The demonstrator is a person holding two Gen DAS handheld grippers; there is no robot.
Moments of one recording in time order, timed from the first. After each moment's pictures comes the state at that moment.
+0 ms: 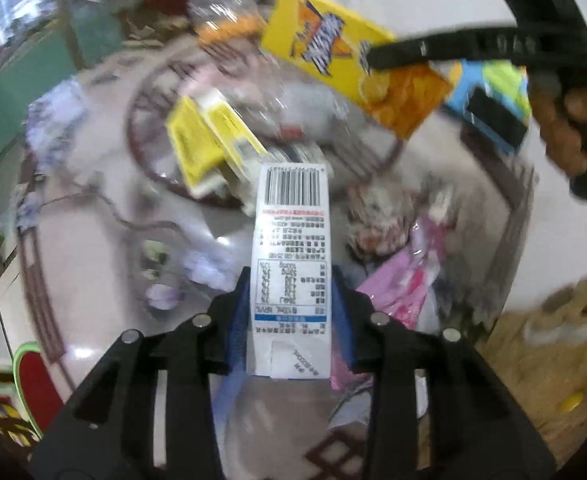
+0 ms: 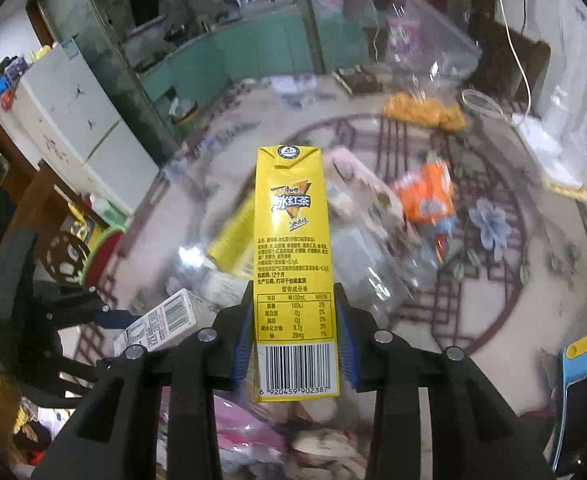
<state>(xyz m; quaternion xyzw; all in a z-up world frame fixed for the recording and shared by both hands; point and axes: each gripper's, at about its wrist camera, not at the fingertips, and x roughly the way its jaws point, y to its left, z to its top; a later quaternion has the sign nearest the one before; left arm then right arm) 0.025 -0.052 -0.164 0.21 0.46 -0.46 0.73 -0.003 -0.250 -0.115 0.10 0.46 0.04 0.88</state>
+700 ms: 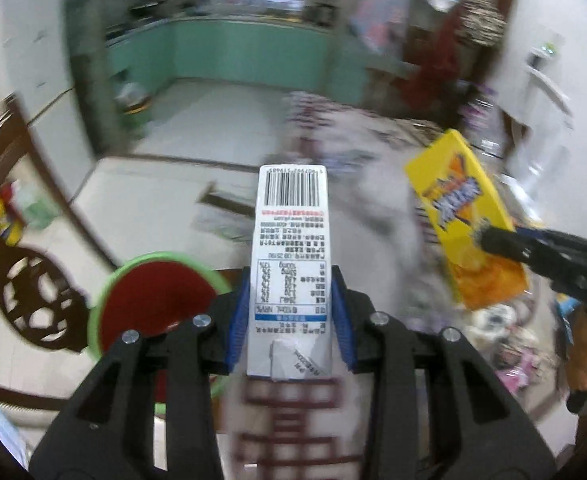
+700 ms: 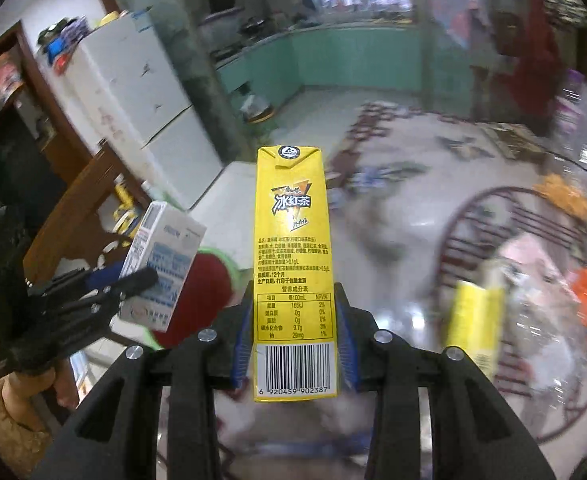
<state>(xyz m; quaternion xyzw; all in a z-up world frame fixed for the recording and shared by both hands) 0.125 0.196 -0.120 -0.02 0.43 -0.14 0.89 0.106 -0.012 -0.100 0.06 0.45 0.15 0.88</state>
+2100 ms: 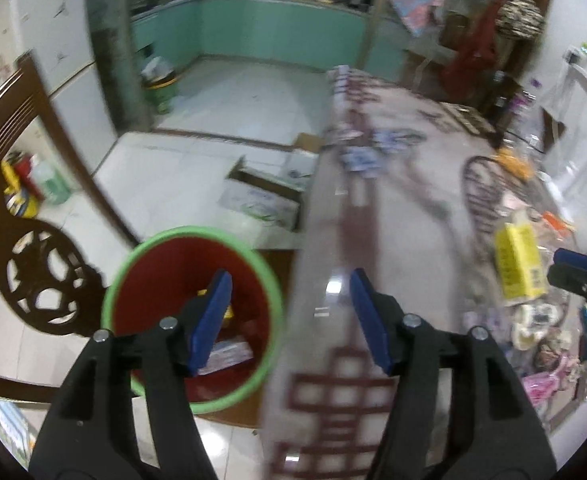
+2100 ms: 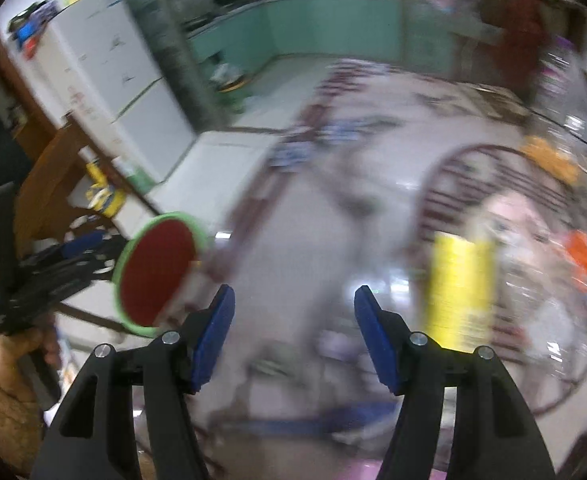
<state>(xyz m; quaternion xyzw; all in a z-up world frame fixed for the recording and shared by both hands) 0.145 0.198 -0.158 -0.01 0.46 -0.13 0.88 0.092 -0.052 -0.129 0.05 0.50 0.07 0.86</state>
